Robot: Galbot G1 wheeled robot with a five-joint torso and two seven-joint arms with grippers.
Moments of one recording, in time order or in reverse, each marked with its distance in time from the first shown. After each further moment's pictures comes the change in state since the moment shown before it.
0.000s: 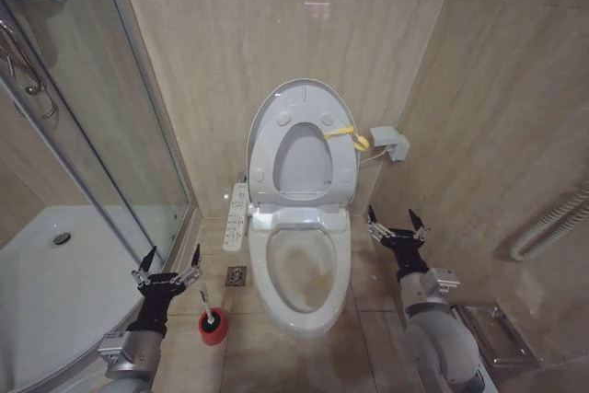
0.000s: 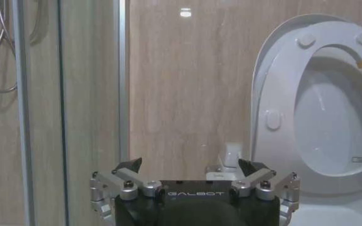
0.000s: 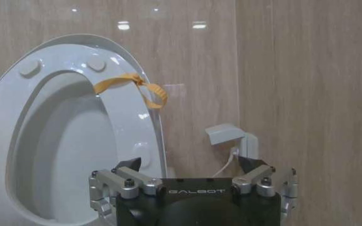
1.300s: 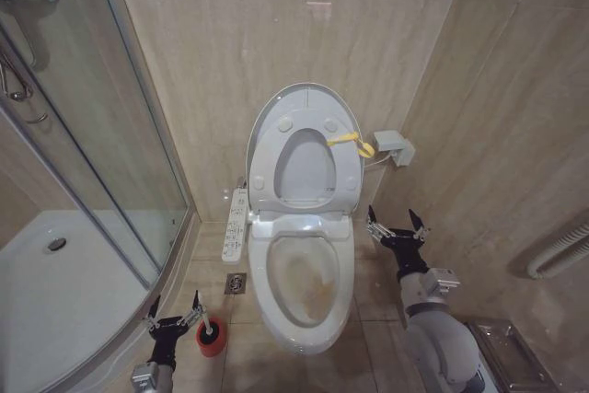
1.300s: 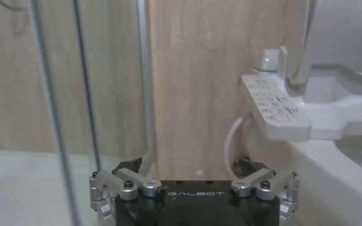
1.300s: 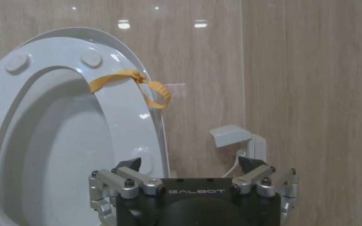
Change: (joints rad) left arm -0.134 0.001 0.048 0.611 0.034 -0.306 -0.005; right arm 0.000 0.000 0.000 0.000 0.000 0.000 0.000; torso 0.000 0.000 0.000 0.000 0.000
